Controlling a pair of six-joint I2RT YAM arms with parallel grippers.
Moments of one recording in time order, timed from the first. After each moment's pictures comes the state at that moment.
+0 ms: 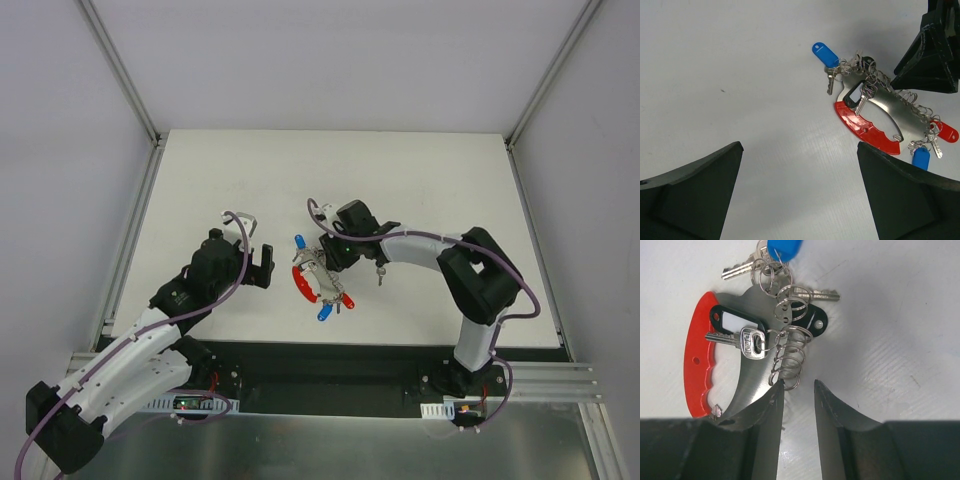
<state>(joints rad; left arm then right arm) -0.59 0.71 0.53 -0.34 -0.16 -0.17 0.73 1.83 1.07 -0.17 -0.24 0.04</state>
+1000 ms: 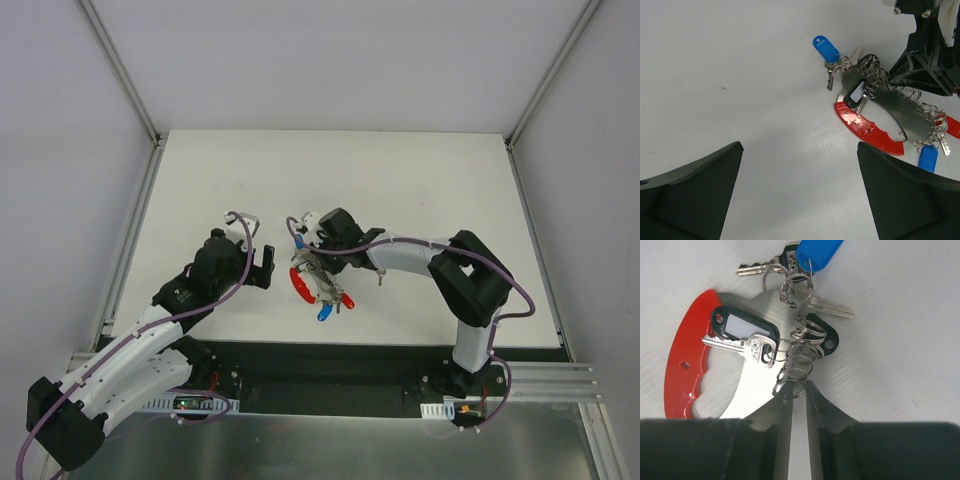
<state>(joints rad) -0.59 0.75 0.53 -0.33 -0.16 -0.15 0.82 1.86 1.11 -0.17 -0.11 -0.10</state>
